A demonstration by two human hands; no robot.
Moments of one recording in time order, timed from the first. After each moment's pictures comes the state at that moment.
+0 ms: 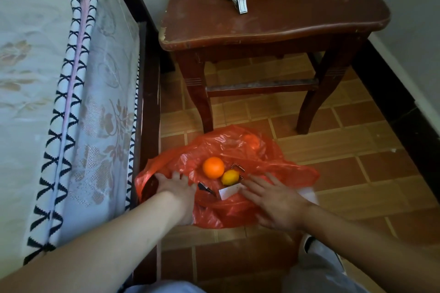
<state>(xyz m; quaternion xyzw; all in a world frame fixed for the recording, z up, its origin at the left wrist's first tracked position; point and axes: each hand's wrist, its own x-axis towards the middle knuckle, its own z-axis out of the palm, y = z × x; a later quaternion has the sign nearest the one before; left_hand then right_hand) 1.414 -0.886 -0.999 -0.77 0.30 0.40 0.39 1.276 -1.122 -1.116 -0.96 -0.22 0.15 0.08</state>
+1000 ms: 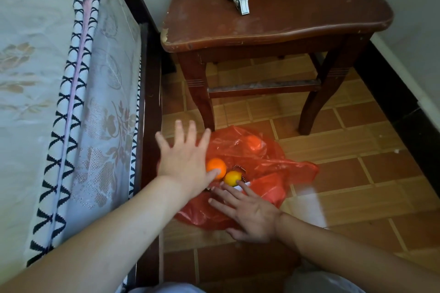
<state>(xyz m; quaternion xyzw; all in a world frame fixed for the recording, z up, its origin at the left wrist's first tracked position) 1.432 -0.911 -0.956 -0.92 0.30 0.13 0.20 1.293 -1.053 -1.123 -0.95 -0.25 0.13 0.11</state>
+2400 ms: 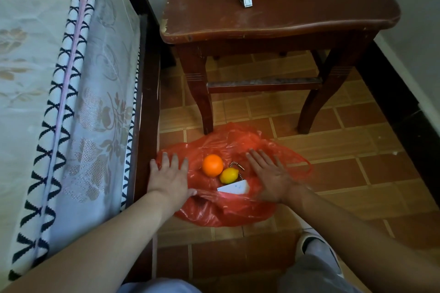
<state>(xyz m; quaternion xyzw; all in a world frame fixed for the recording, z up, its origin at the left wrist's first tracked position) 1.430 -0.865 -1.032 -0.90 0.24 0.27 0.25 1.328 -1.139 -1.166 -0.96 -0.01 0.23 0.15</state>
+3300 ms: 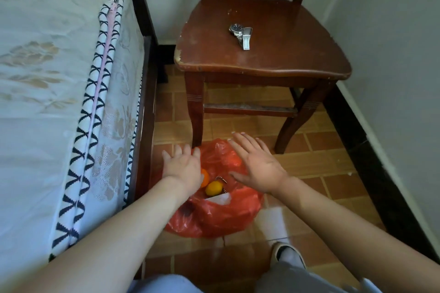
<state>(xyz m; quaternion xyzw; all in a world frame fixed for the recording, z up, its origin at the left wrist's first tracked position) 1.443 -0.912 -0.985 -0.94 0.26 0.20 0.10 1.356 -1.123 -0.997 -0.99 -0.03 0.07 0.10</state>
